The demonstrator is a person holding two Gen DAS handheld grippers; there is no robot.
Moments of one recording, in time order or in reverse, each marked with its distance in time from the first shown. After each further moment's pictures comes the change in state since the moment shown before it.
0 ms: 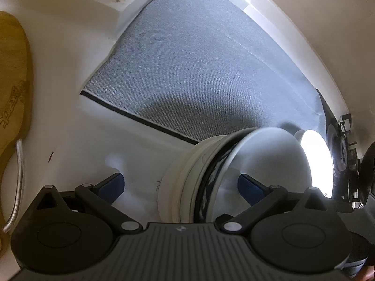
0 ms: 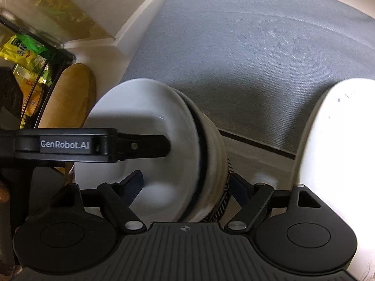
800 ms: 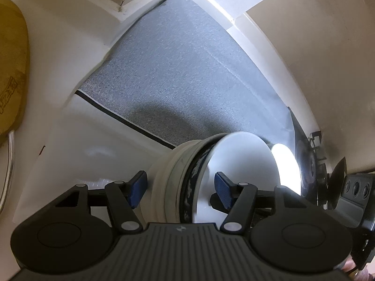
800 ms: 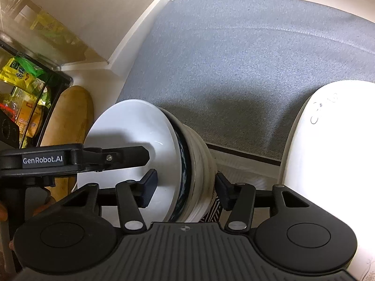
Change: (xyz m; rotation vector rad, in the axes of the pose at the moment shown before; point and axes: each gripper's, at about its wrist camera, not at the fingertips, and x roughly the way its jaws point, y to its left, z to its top) left arm -0.029 0.030 -0.009 -0.066 -0.060 -0.160; right arm -0.016 -0.015 -0.002 0.078 -0.082 0.000
